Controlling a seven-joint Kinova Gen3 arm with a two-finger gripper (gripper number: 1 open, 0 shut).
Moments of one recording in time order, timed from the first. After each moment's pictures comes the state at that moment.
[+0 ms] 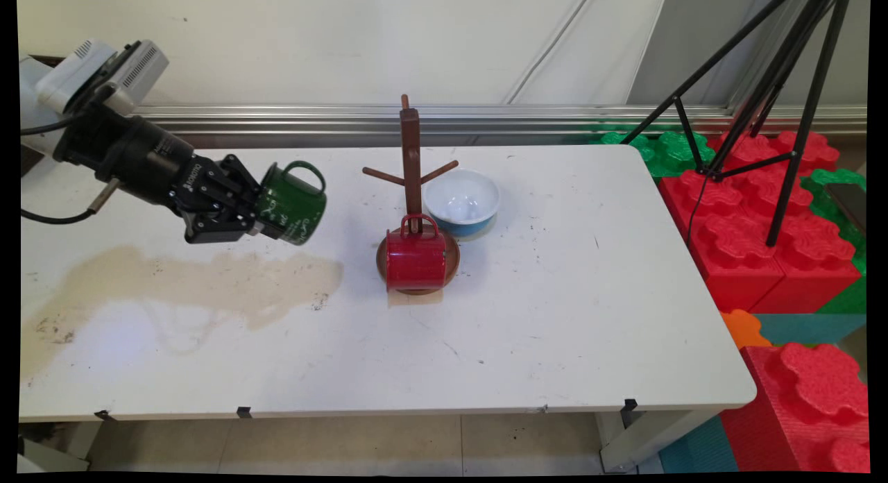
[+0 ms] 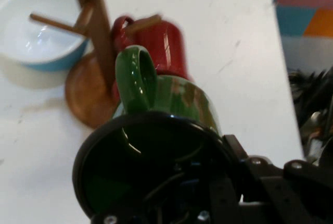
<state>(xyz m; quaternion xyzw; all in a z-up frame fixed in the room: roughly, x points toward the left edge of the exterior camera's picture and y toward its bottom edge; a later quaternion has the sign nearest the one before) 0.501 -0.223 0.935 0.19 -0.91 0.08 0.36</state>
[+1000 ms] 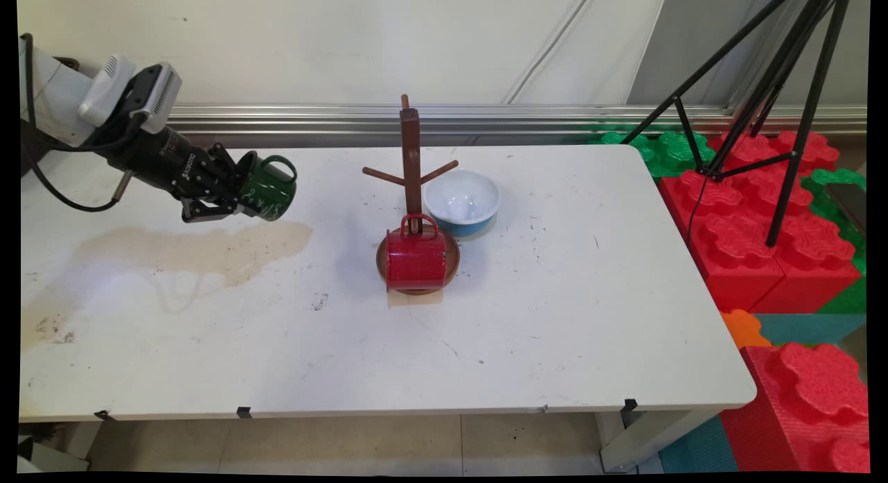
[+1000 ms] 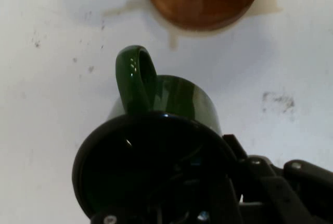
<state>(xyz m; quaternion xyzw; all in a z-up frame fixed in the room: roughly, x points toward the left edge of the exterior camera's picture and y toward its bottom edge) 0.558 -0.267 0.902 0.17 -0.94 0.14 0.25</state>
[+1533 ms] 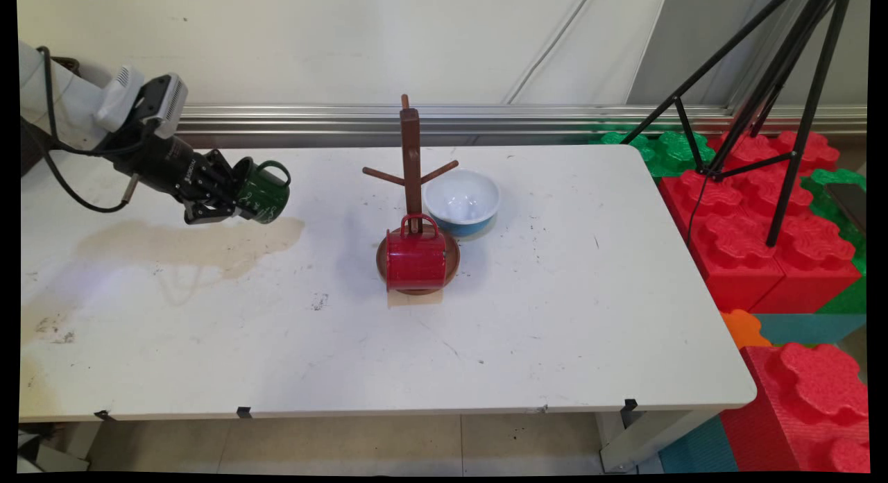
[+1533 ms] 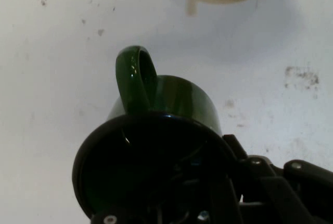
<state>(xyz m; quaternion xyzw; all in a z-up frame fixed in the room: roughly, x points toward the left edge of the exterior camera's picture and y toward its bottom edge) 0.574 -0.278 0.882 0.20 -0.94 0.13 0.23</state>
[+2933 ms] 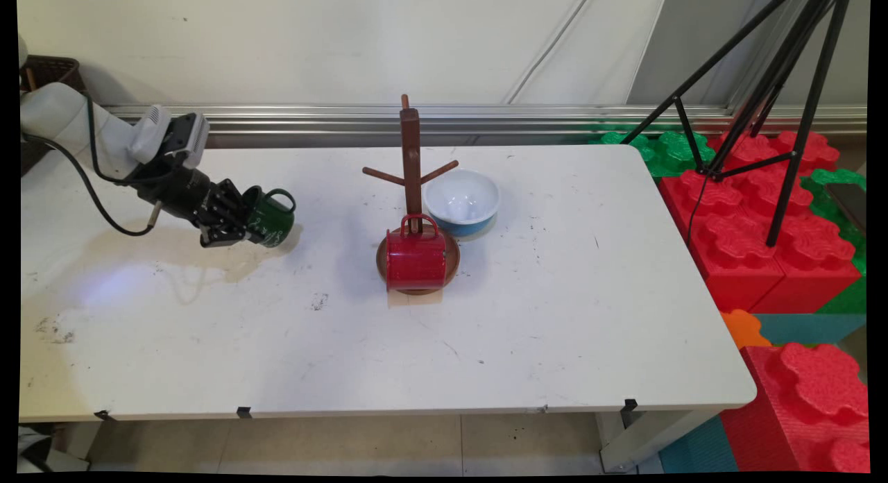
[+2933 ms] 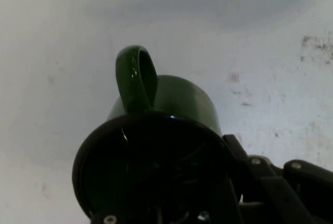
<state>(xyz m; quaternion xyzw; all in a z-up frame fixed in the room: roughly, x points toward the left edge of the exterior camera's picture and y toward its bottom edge) 0.583 -0.291 0.825 0.23 -0.94 0.10 0.23</state>
